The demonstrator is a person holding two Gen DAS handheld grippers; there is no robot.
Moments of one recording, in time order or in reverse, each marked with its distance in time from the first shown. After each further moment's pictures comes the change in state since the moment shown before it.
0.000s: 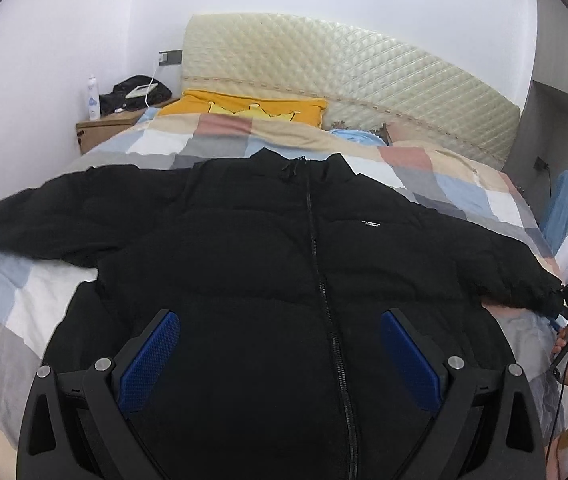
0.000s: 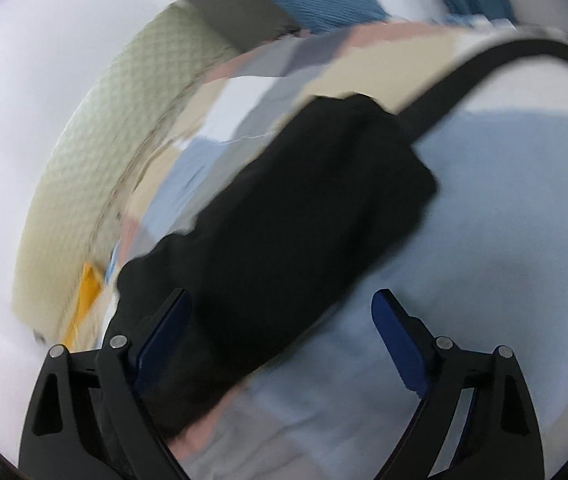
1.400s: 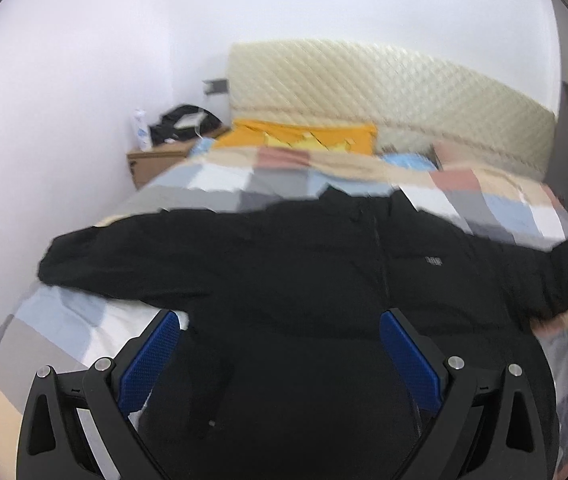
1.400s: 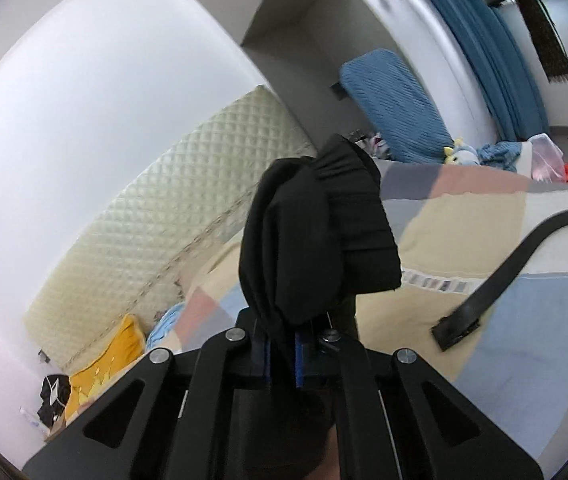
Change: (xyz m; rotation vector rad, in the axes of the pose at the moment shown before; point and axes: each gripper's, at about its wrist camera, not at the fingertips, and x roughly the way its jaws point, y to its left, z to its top) left arm -0.046 0.050 0.045 0.010 -0.089 0.209; right arm -0.097 0.190 0.017 -0.230 -0.345 0.084
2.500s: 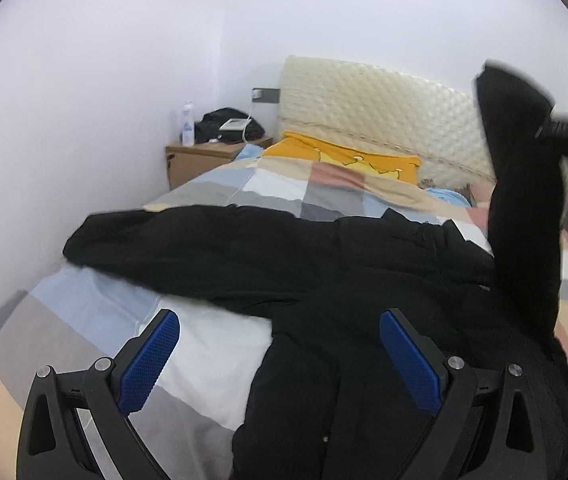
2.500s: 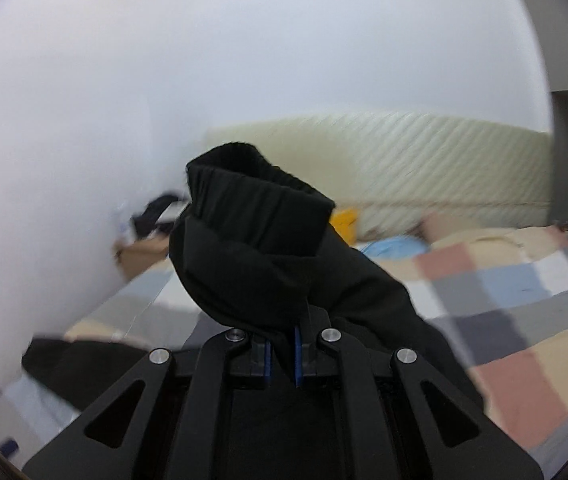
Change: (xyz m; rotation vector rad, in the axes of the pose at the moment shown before) left arm 0.013 0.131 -0.028 -0.145 -0.064 0.002; right arm -0.124 0.424 -0.287 -0.732 0.201 0.492
